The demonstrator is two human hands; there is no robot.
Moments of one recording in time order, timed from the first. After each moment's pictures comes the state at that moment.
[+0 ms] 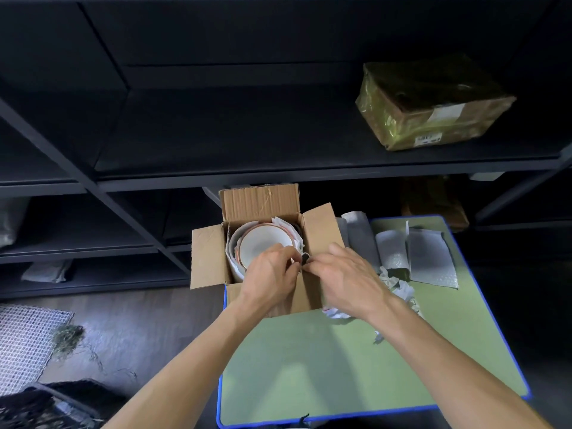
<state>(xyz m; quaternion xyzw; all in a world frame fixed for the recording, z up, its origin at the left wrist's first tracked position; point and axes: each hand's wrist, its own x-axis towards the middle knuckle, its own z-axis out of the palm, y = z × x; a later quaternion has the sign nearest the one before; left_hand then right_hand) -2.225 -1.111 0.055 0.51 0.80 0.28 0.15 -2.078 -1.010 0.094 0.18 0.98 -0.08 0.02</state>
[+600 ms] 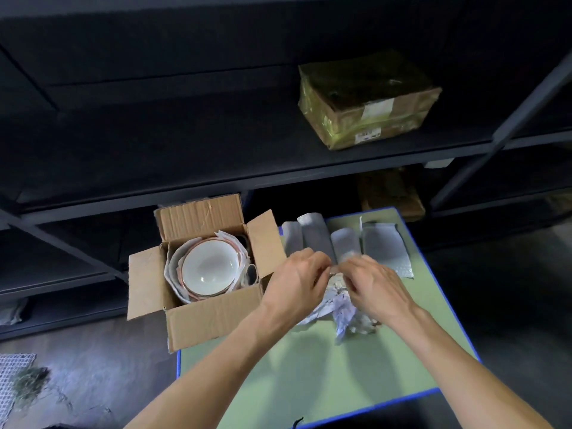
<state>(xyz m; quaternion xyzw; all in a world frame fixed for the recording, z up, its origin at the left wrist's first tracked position) -2.121 -1.032 0.073 0.64 0.70 0.30 0.14 -1.955 -0.939 0.068 0.34 0.93 -0.12 -0.02</state>
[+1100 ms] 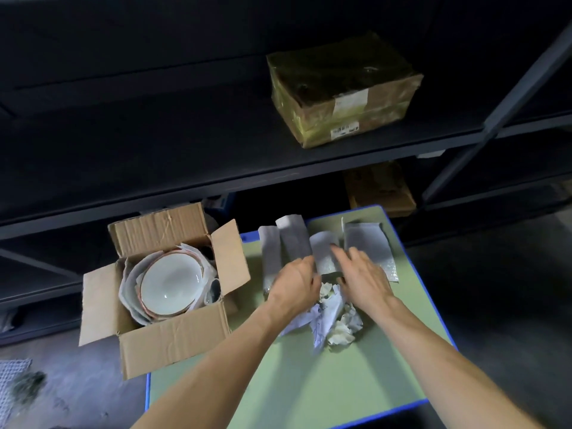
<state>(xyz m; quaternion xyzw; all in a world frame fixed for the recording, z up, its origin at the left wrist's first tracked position) -2.084 -0.957 0.022 0.56 0.77 0.14 0.26 -1.937 -0.873 0.005 0.42 0.90 -0.12 0.06</state>
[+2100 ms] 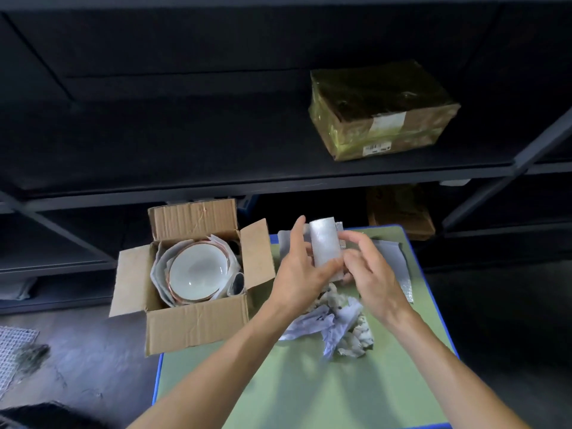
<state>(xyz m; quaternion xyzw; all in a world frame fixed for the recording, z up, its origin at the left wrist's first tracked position) -2.099 -0.988 0.101 0.33 0.71 0.49 0.39 -1.969 -0.916 0.119 0.40 0.73 -0.52 -0.17</state>
